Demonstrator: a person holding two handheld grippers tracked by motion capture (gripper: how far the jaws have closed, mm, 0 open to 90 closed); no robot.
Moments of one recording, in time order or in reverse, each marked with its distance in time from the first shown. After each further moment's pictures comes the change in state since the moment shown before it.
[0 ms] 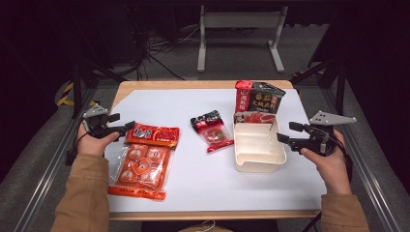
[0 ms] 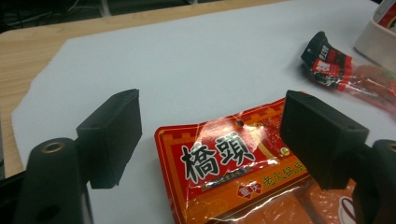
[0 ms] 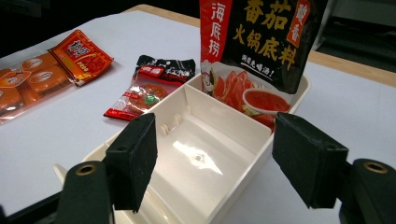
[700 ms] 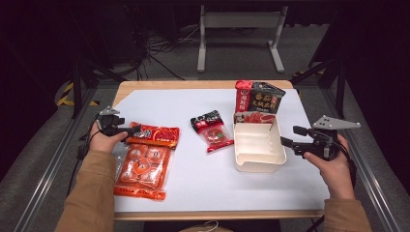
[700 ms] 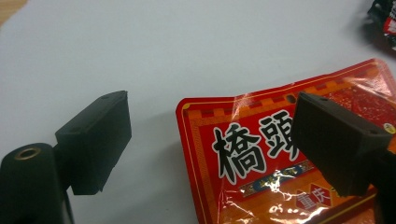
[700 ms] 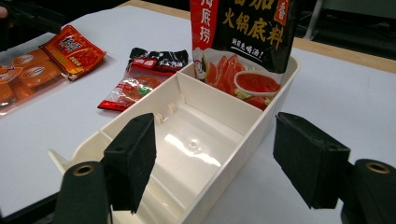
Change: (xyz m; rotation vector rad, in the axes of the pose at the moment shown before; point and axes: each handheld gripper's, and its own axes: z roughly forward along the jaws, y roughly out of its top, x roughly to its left) left arm 0.017 -0.017 0.049 0.136 0.039 -0.044; right arm -0.002 -0.013 -0.008 0.009 -0.025 0.029
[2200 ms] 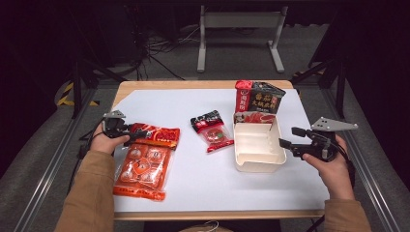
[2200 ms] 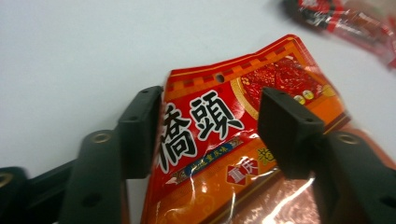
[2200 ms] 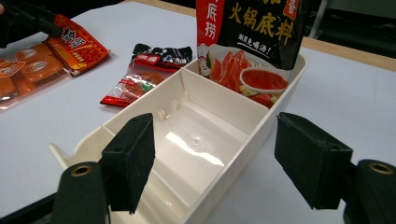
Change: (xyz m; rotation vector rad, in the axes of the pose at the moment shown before) left arm -0.011 0.000 -0.007 0.033 -0.236 0.066; right arm 0.002 -0.003 0.003 0.005 0.012 -0.015
